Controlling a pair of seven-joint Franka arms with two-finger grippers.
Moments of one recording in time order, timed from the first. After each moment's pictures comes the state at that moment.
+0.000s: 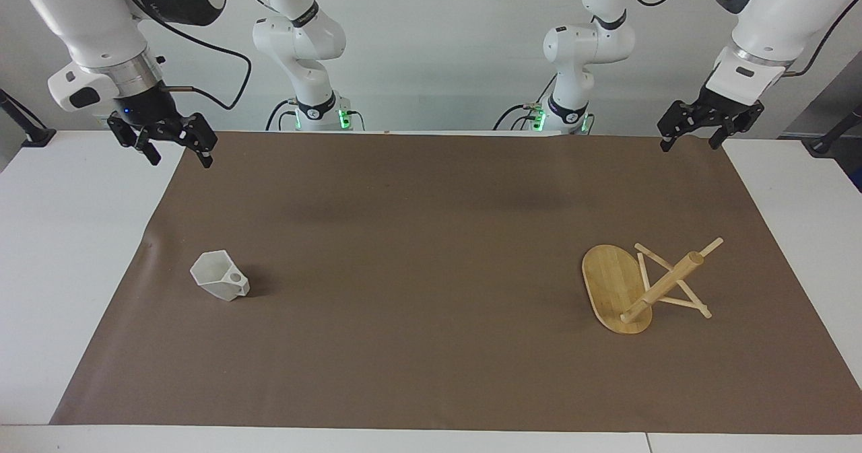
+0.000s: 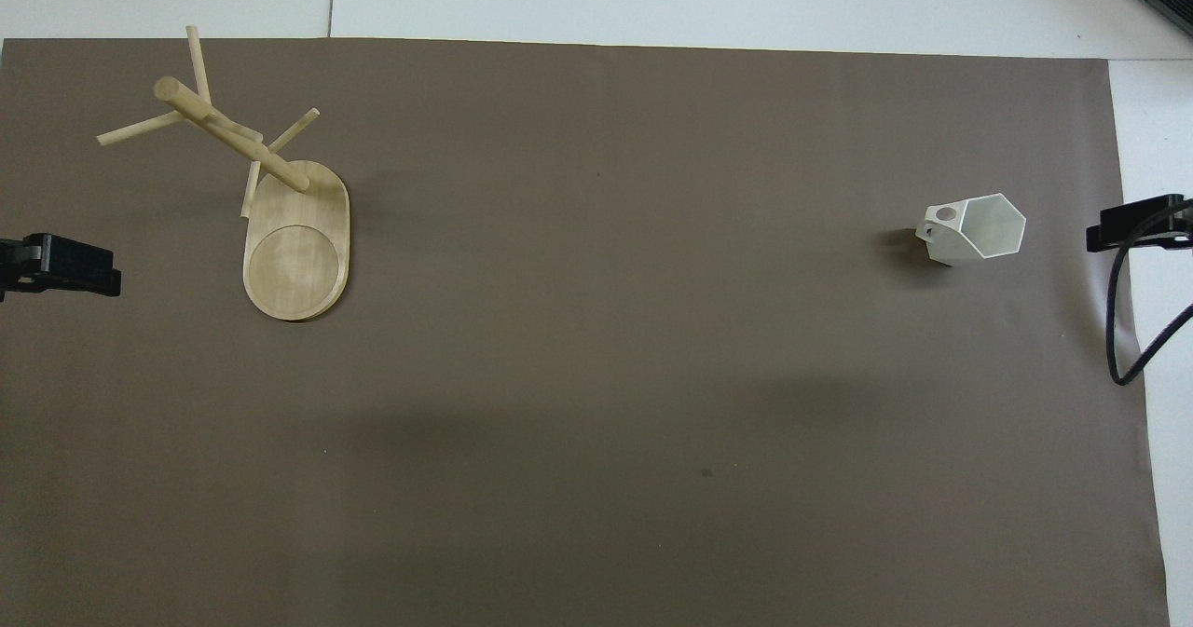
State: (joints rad) left arm 0.02 -0.08 -0.06 -1.65 0.01 1.56 -0.04; right arm -0.07 0.01 -0.06 -1.59 0.00 1.65 -0.06
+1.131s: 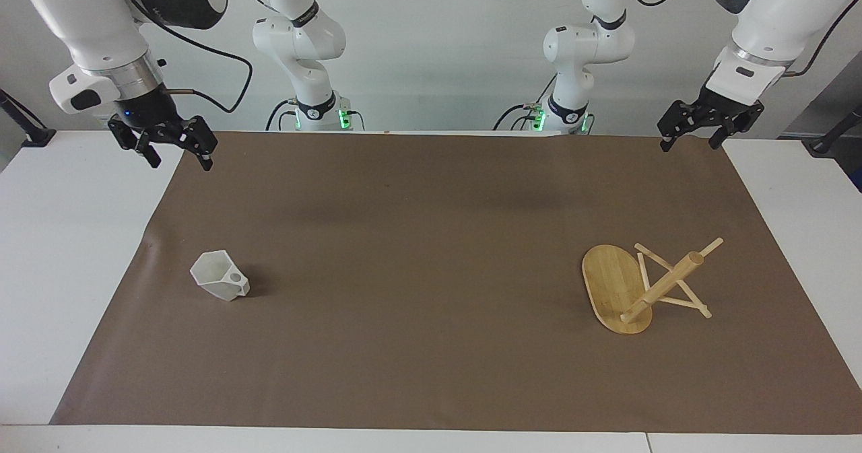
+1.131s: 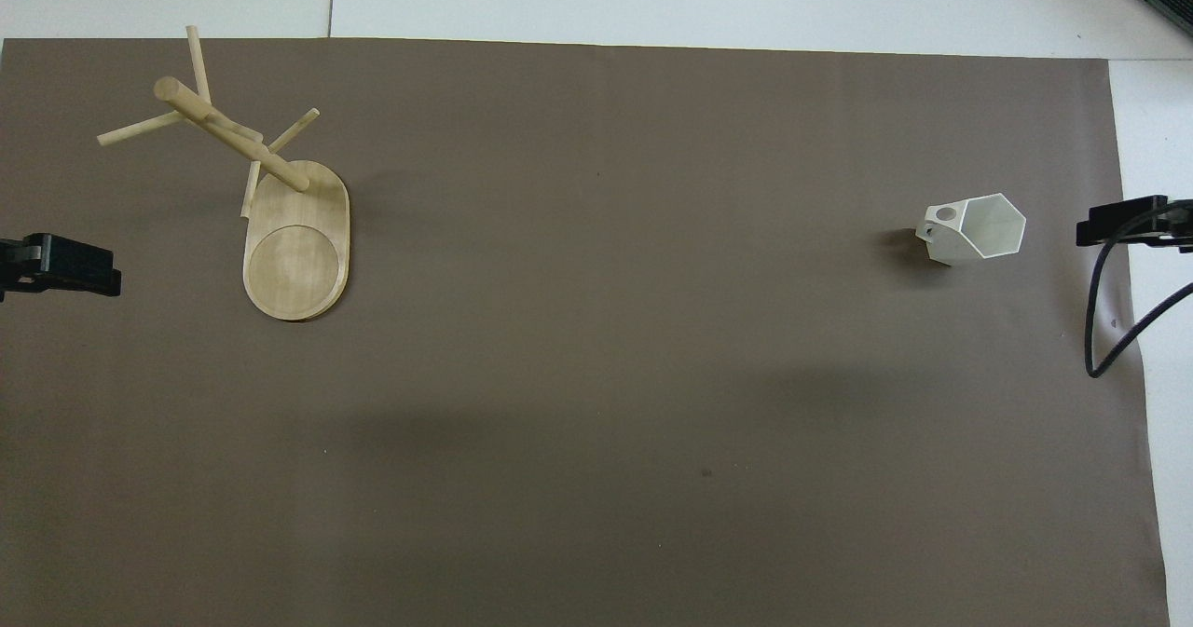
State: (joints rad) left arm 0.02 -0.08 -0.06 -1.65 0.01 1.56 -0.04; right arm -0.07 -0.02 -0.07 -1.72 0.00 1.81 -0.06
